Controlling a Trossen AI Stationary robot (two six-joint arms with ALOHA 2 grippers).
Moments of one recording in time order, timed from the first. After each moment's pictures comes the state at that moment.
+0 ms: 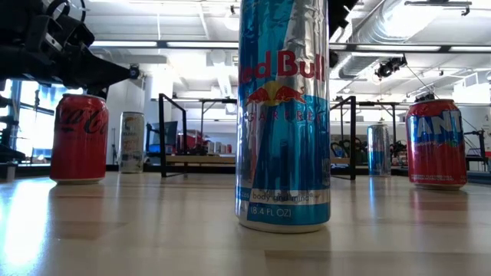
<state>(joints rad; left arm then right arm) 0.25 0.09 0.01 0.04 0.17 -0.14 0.23 1.76 1.31 -0.57 0.73 0.62</state>
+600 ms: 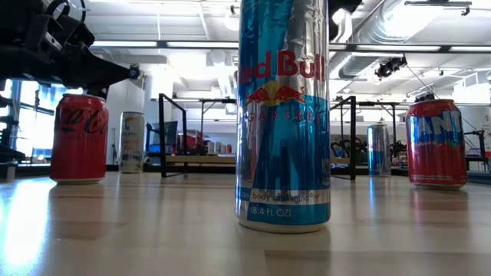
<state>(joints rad) 0.25 0.09 0.01 0.04 0.18 -0.16 0.01 1.68 1.27 -0.38 -0.15 -0.40</state>
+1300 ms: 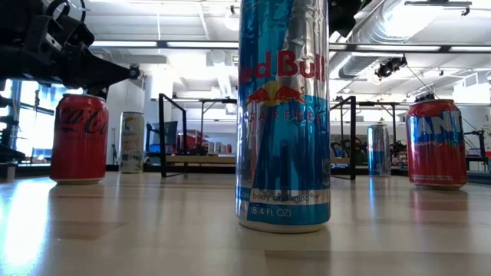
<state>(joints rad) 0.25 0.09 0.01 0.04 0.17 -0.14 -0.09 1.68 1.19 -0.26 -0.27 -0.38</state>
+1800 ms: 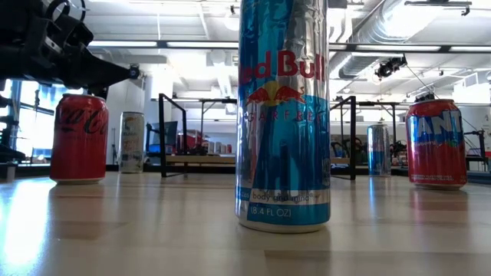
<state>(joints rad) 0.25 0.09 0.01 0.04 0.17 -0.07 0.08 1.67 1.42 -0.52 0.22 -0.18</state>
